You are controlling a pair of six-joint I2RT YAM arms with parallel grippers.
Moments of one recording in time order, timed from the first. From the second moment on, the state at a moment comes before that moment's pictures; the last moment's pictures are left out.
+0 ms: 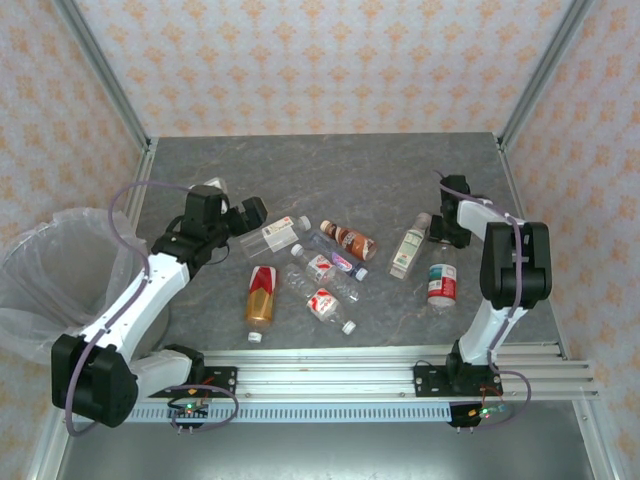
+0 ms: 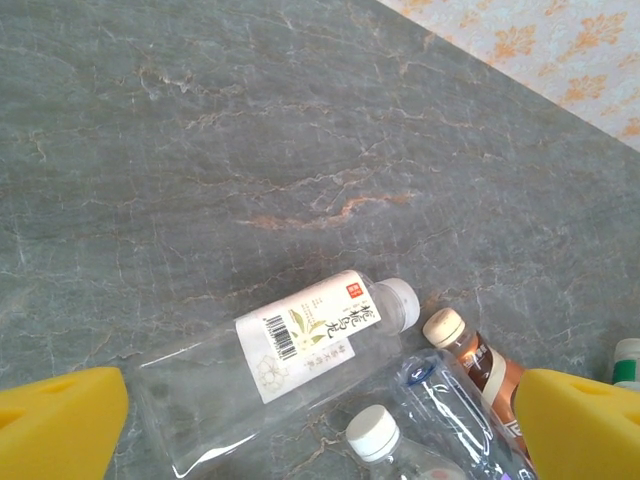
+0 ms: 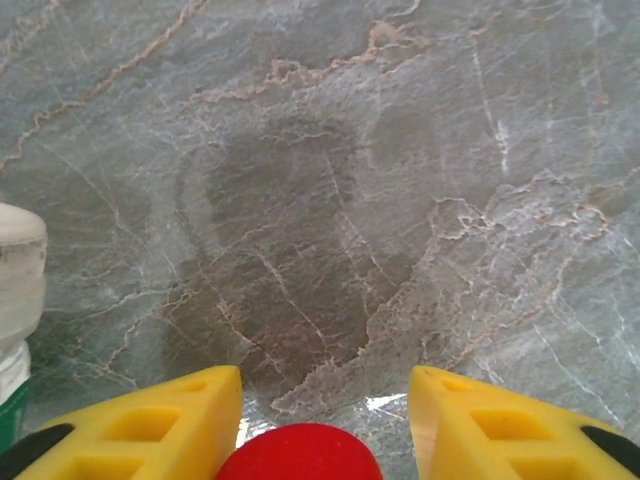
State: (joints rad) left arm -0.23 1.16 0.87 -0.38 0.00 -0.63; right arm -0.01 1.82 1.13 -0.62 0.14 0.23
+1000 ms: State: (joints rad) left arm -0.44 1.36 0.92 -0.15 0.19 -0.64; right arm 0.11 1.19 1.02 -0.41 0.14 0.45
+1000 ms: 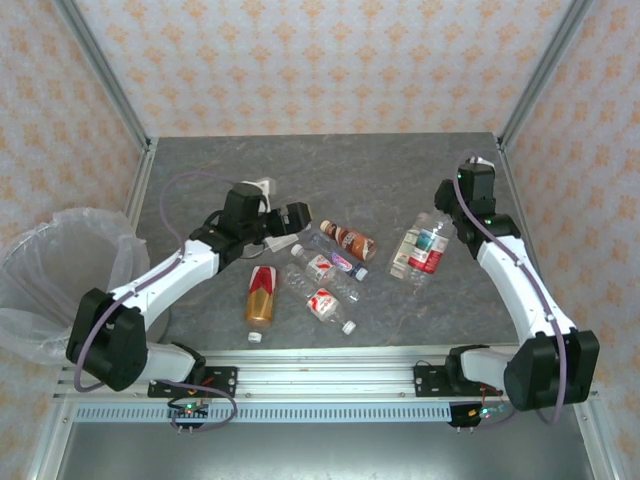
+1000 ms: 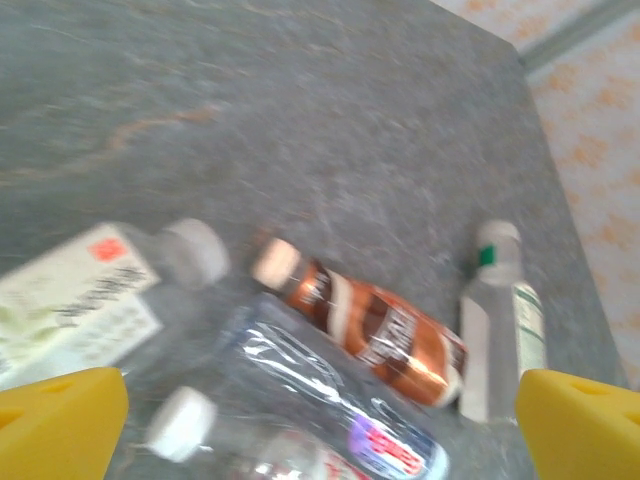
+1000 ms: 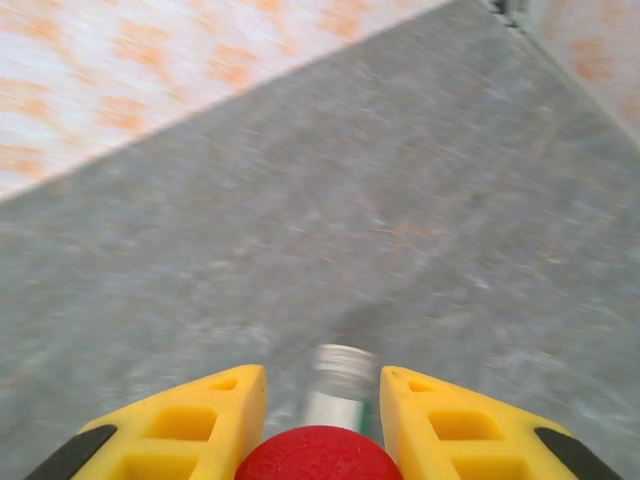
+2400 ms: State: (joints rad) left arm -0.84 1.74 1.36 -0.23 0.16 -0.36; right arm 0.37 1.16 0.88 0.00 -0.12 0.69
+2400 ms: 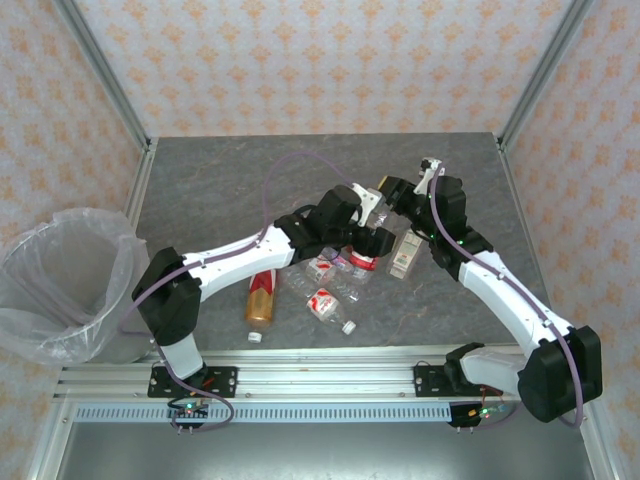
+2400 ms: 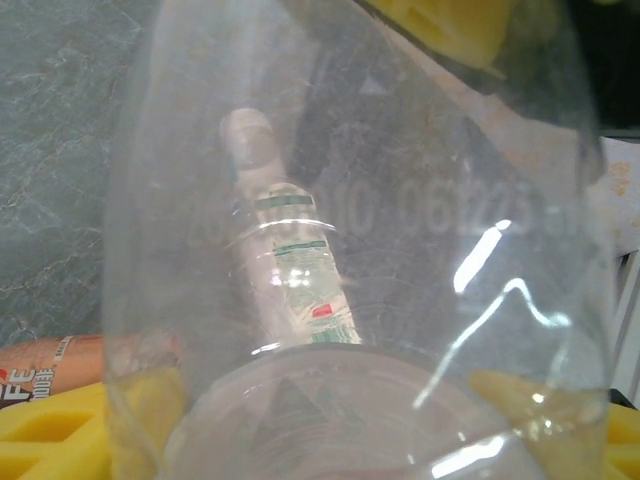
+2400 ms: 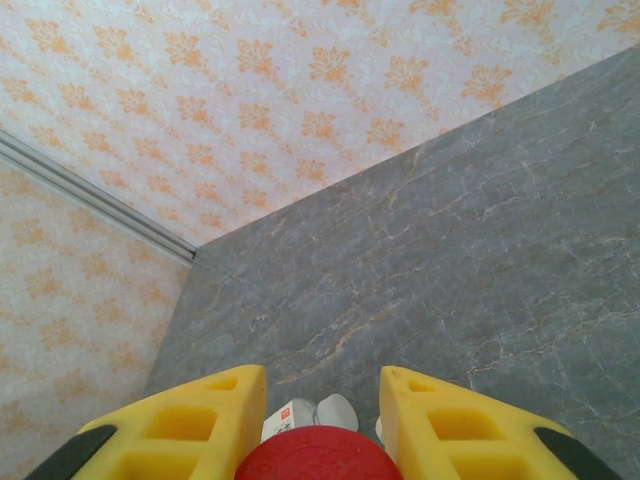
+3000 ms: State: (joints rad) left arm -0.85 1.74 1.36 -0.22 0.09 -0.39; right arm 0.35 1.16 0.89 -0.07 -0.12 0.72
